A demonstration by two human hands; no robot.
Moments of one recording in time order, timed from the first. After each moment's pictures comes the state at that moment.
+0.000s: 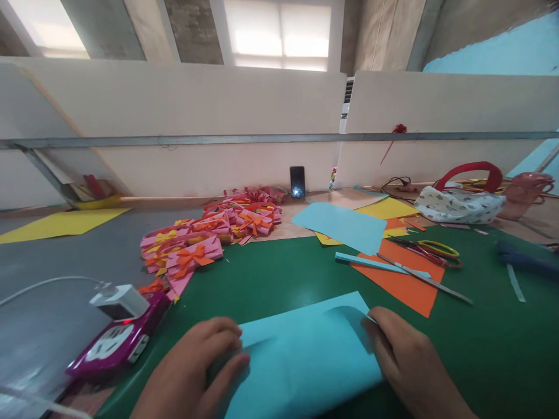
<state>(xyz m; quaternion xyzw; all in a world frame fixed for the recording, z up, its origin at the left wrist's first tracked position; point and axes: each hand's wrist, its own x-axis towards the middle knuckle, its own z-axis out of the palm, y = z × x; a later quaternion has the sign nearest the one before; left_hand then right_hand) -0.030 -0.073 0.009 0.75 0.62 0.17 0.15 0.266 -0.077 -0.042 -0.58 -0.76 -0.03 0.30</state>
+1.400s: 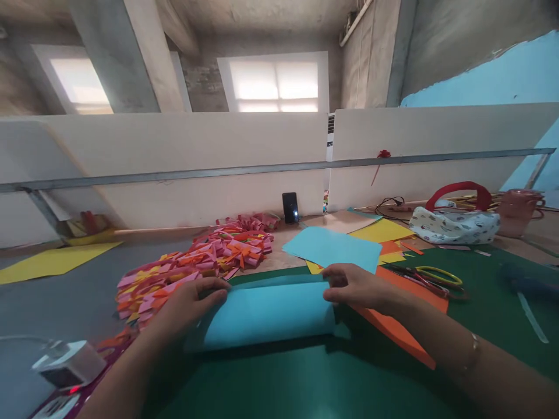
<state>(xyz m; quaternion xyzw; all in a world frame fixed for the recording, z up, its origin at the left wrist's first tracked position) -0.045 0.061 0.038 0.69 0.63 0.27 0.23 0.284 0.061 0.030 -0.48 -0.71 0.45 0.27</state>
